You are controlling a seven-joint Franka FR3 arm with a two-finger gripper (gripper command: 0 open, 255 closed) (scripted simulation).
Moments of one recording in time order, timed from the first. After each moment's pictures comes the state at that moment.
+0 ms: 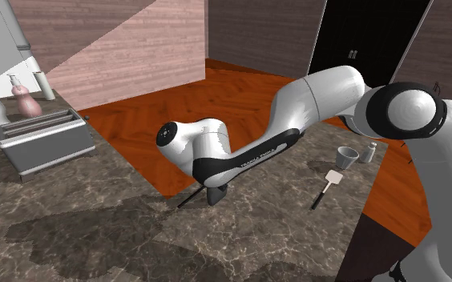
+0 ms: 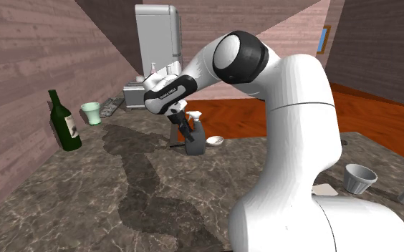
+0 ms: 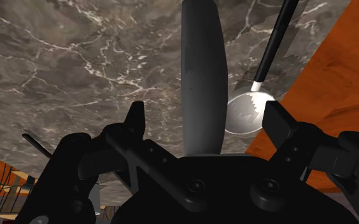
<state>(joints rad) 0.03 0.71 0.74 -1.54 -0.93 1.67 2.40</state>
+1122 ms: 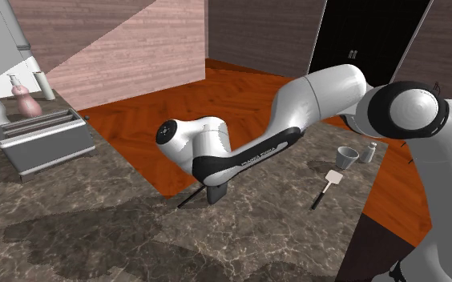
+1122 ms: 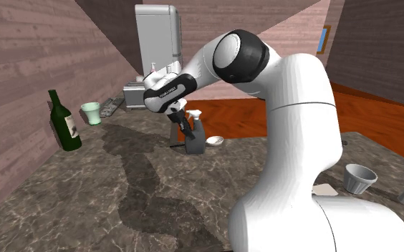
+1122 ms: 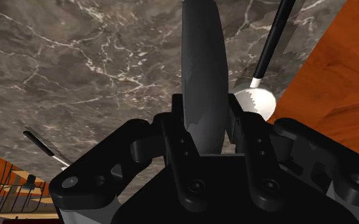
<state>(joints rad) 0.02 0.70 0.74 -1.54 -0.92 1.67 2.39</state>
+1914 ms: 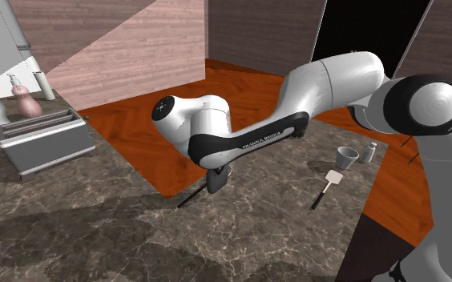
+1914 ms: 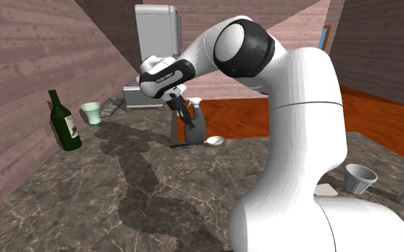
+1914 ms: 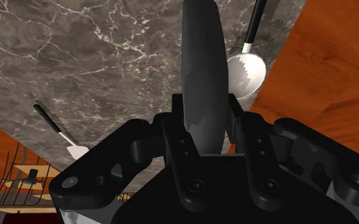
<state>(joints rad) 0.02 0.63 0.77 -1.49 -0.88 1.58 2.33</state>
